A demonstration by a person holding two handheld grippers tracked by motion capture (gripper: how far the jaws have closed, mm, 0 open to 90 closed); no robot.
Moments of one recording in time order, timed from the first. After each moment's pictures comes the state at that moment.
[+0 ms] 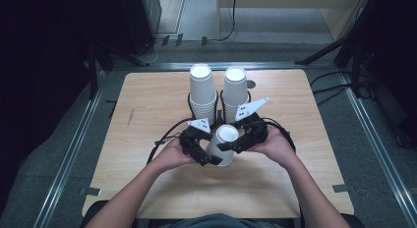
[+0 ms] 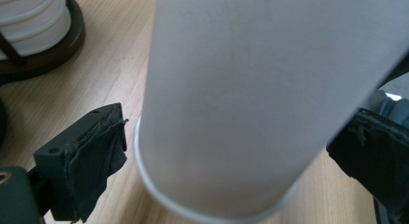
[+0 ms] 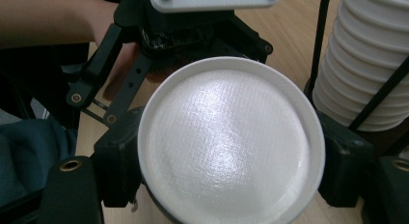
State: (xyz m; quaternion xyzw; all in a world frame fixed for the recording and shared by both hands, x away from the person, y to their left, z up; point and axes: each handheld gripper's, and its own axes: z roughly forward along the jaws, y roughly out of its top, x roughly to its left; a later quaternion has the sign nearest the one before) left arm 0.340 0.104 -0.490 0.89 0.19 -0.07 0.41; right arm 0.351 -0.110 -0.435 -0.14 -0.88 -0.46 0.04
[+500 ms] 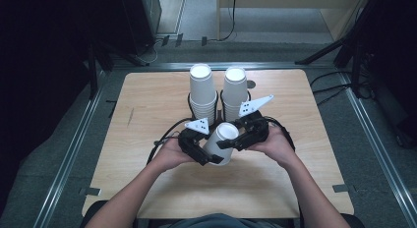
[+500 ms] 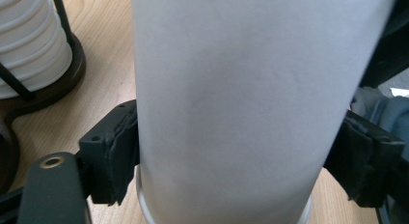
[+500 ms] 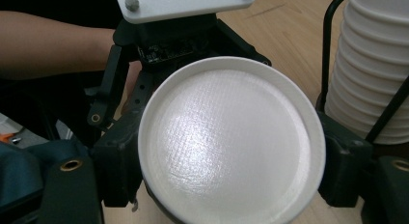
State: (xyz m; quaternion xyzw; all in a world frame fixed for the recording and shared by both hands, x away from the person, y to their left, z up) left arm 0.334 0.107 -0.478 0.89 0.15 -0.05 0.43; right arm 0.355 -0.116 -0.434 -0.15 -0.86 -0.49 0.09
